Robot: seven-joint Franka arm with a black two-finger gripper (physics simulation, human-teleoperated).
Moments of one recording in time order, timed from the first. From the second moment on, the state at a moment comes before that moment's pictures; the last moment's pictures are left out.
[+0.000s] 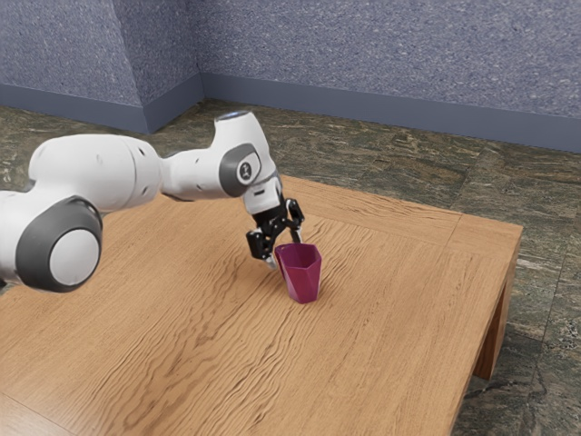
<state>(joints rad) 0.00 0.78 -0.06 -1.31 -0.24 2.10 1.78</state>
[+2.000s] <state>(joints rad) 0.18 0.38 -0.02 -1.88 -0.57 2.13 1.78</state>
